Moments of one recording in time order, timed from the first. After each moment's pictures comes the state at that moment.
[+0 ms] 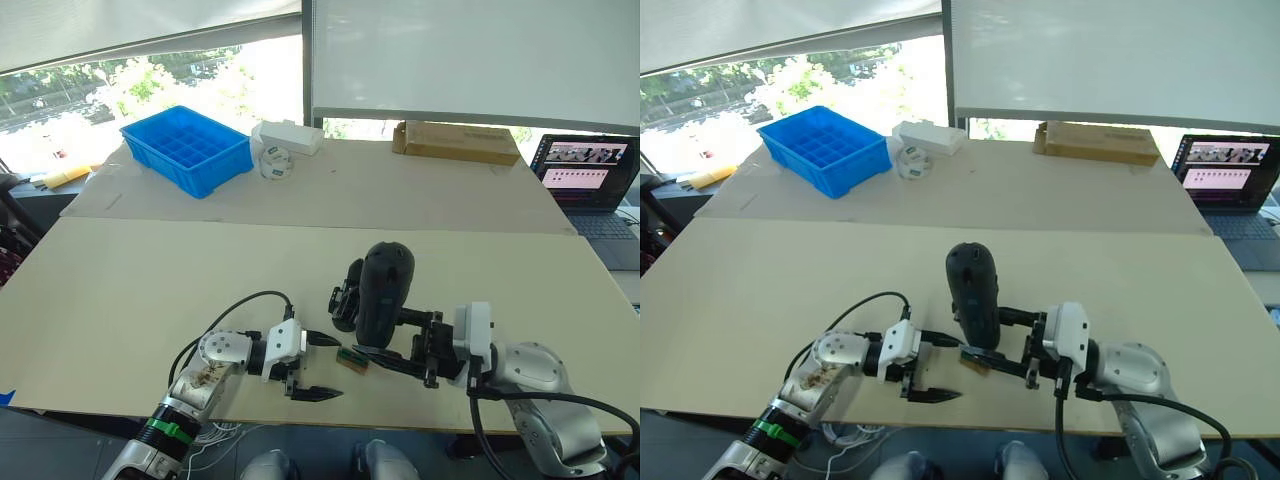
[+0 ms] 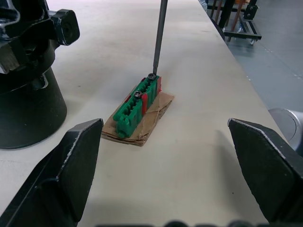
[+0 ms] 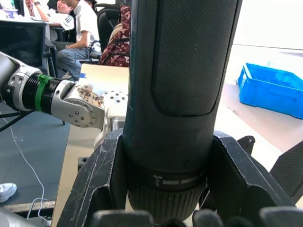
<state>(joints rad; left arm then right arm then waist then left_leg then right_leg) -0.28 0.43 -0.32 0.12 -0.20 -0.04 -1.25 -0.01 -0.54 0.03 -0.53 0.47 0.10 1.00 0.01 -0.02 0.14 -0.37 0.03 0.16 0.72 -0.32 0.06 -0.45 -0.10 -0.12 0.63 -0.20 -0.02</state>
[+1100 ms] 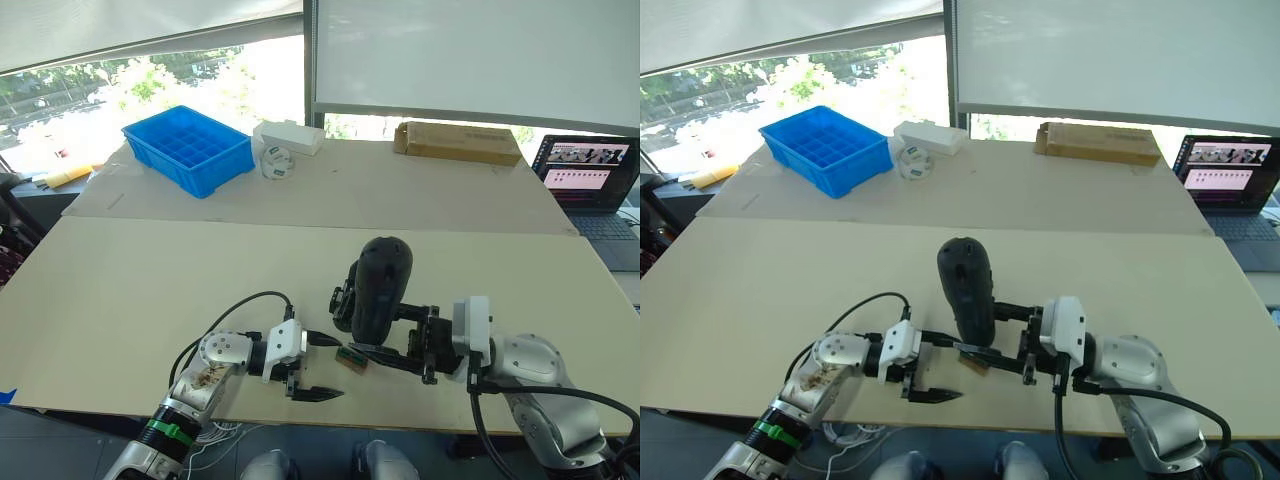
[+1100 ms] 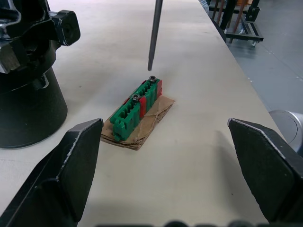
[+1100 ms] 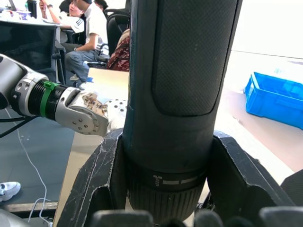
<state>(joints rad) -0.27 0.42 -0.32 0.12 -0.20 -0.04 -1.24 -0.05 -0.56 0.06 -0.53 0.49 0.10 0.98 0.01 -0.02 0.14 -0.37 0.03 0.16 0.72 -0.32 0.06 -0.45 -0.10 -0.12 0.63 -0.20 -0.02</state>
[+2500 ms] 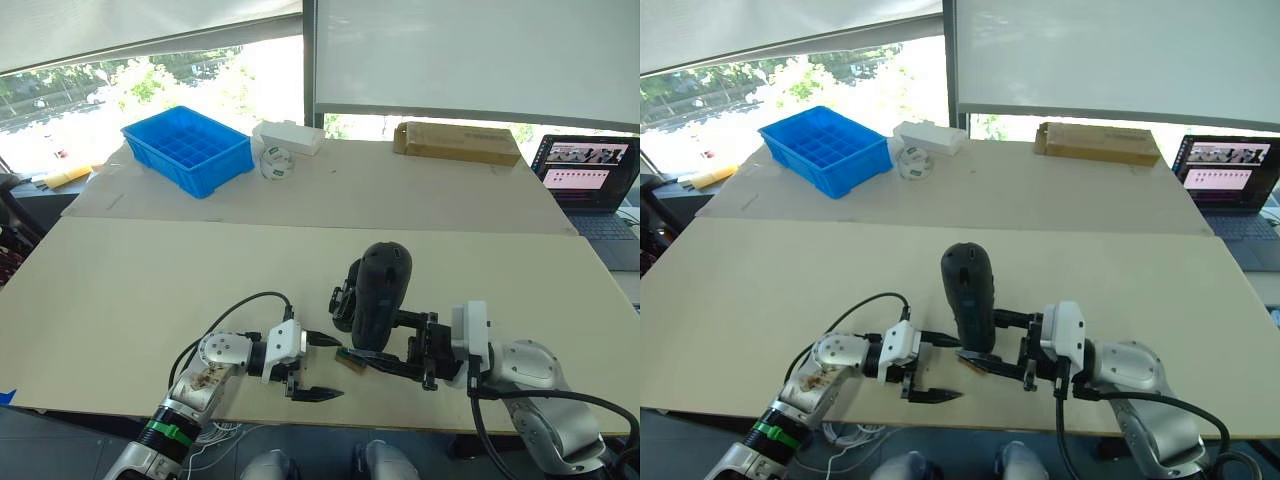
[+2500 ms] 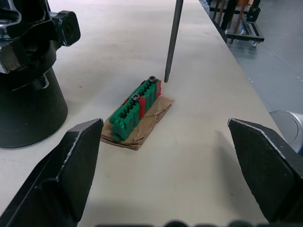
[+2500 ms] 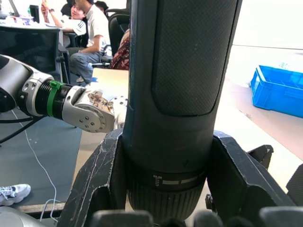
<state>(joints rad) -0.27 0.42 -0.33 0.12 -0.20 -0.04 -1.24 -0.03 -0.57 0.06 -0.53 0.53 0.10 0.99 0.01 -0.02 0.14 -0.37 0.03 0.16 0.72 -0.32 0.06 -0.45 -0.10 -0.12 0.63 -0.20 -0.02</state>
